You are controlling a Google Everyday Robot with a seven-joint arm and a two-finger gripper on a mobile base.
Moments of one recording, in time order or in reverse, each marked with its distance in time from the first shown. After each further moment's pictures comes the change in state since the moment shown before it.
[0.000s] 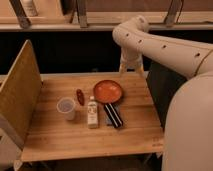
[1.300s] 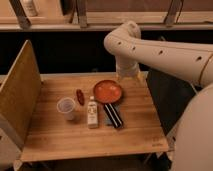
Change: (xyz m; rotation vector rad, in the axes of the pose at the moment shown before) arm 0.070 -0.003 -0.011 0.112 0.039 0.042
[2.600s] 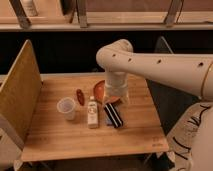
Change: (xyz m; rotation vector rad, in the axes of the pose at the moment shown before) arm 0.100 0.058 0.011 -0.163 0.224 -0.173
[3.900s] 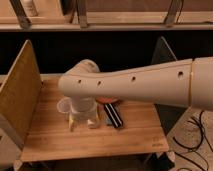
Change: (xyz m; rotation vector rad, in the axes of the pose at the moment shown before) arm 0.110 0.128 0.006 -0.120 -0.042 -0.370
